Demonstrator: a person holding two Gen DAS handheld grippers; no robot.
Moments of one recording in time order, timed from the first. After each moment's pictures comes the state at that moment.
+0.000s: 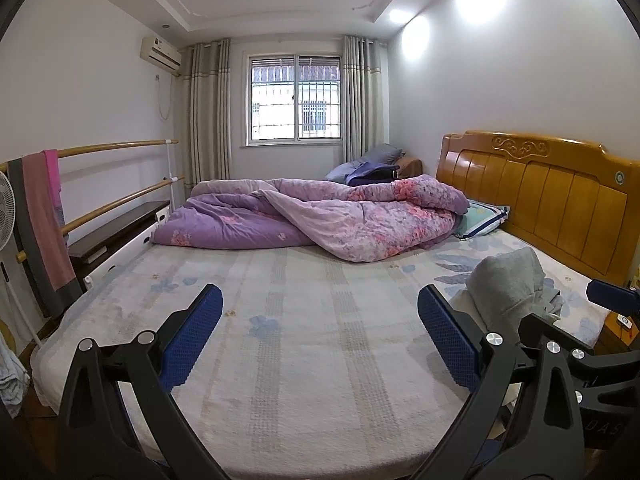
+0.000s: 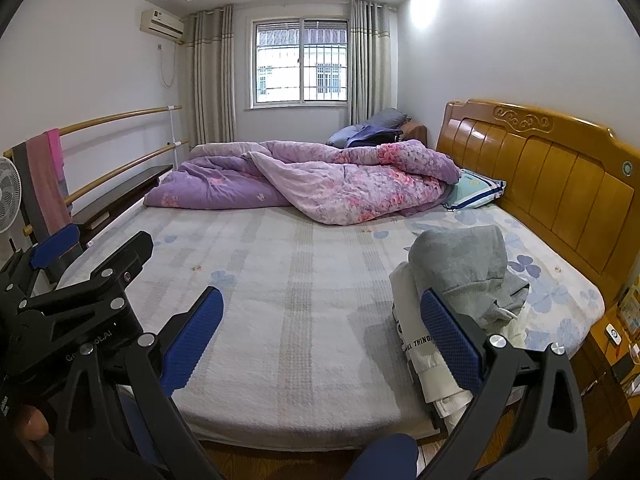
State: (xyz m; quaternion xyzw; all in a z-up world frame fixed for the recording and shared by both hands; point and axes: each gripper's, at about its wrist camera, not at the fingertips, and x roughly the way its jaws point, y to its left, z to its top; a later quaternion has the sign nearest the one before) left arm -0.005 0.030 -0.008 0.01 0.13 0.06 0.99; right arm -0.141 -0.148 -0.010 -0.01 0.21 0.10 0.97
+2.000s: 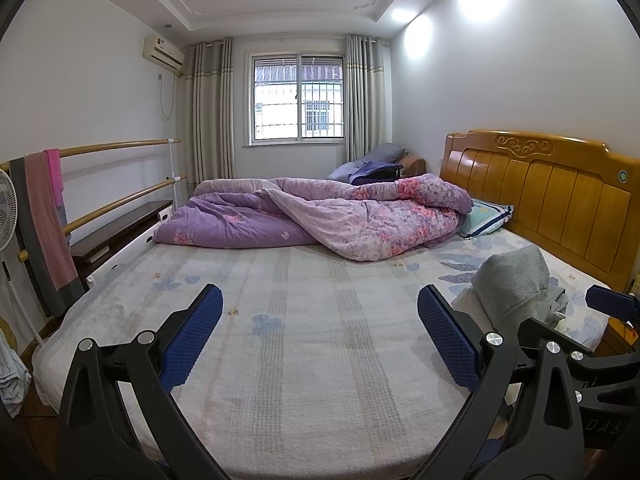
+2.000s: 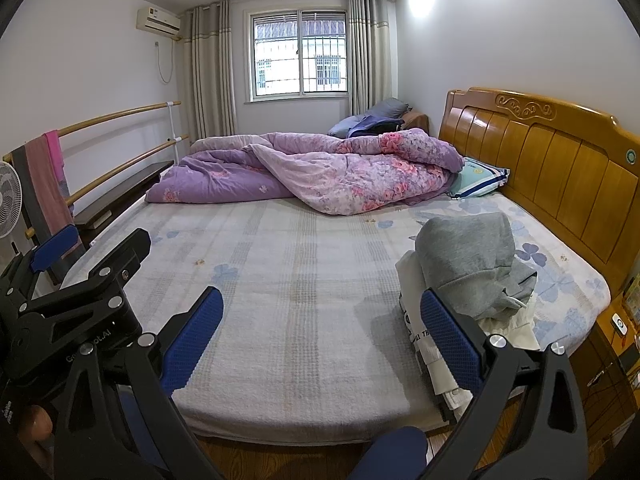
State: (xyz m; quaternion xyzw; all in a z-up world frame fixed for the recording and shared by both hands) left arm -0.001 0.038 -0.017 0.01 0.14 0.06 0.99; right arm -0.133 -0.146 -0.019 0.00 0.22 0.11 0.97
